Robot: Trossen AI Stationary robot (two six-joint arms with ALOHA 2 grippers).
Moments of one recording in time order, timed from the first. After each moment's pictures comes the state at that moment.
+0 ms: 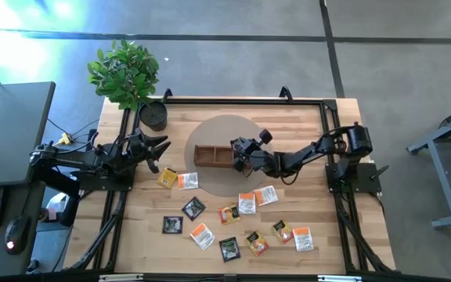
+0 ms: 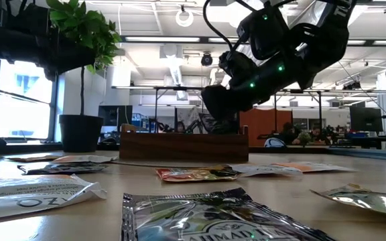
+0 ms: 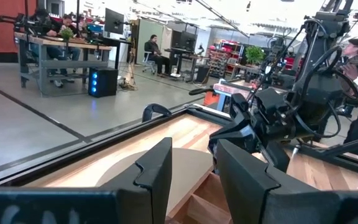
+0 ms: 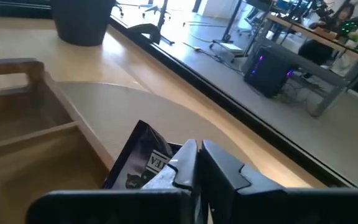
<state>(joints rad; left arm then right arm) -0.12 0.10 0.06 0.15 -0.62 -0.14 0.01 1.85 0.75 0.70 0.86 0.04</state>
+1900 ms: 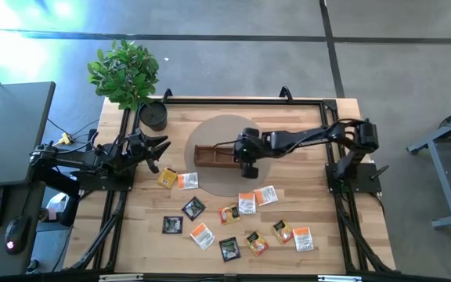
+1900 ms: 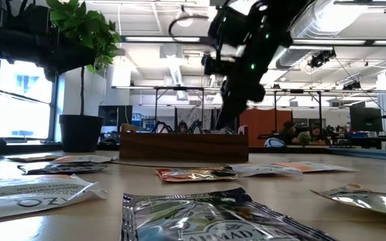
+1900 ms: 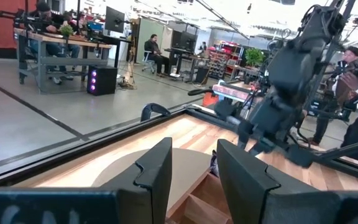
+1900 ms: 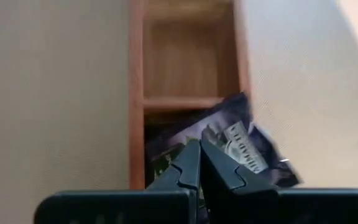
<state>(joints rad) -0.12 0.10 0.06 0.15 -0.62 -0.16 -0.12 1.79 1.13 -0.37 0.16 -0.12</state>
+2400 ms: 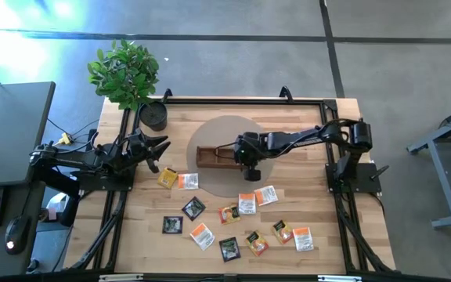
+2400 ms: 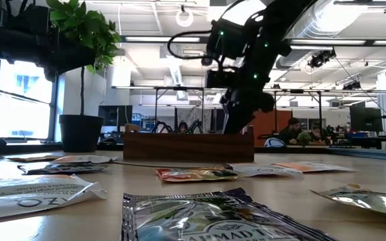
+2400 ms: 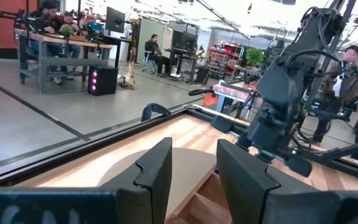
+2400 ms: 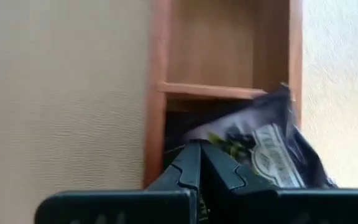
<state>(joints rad) -0.12 0.10 0.06 0.15 -0.62 -0.16 -0.12 1.82 1.13 -0.41 0.06 -0.18</state>
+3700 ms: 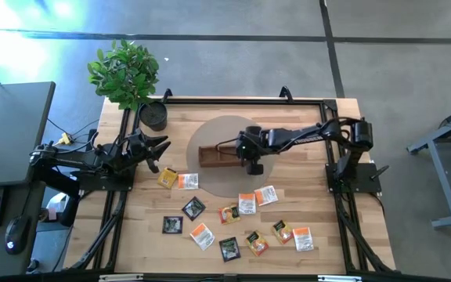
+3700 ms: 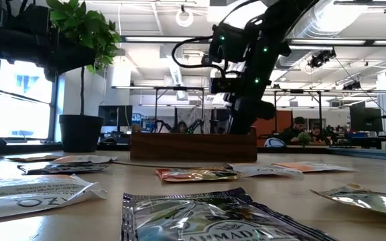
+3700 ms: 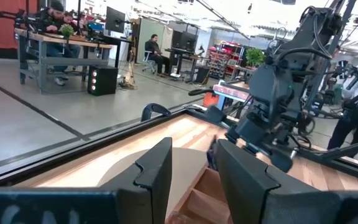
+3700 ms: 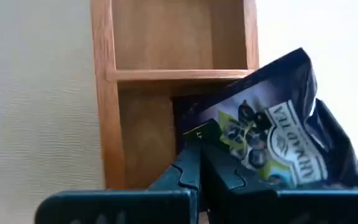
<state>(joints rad) -0.12 0.10 0.06 0.15 -0.62 -0.16 -0.18 1.81 1.12 -0.44 0.20 -0.25</state>
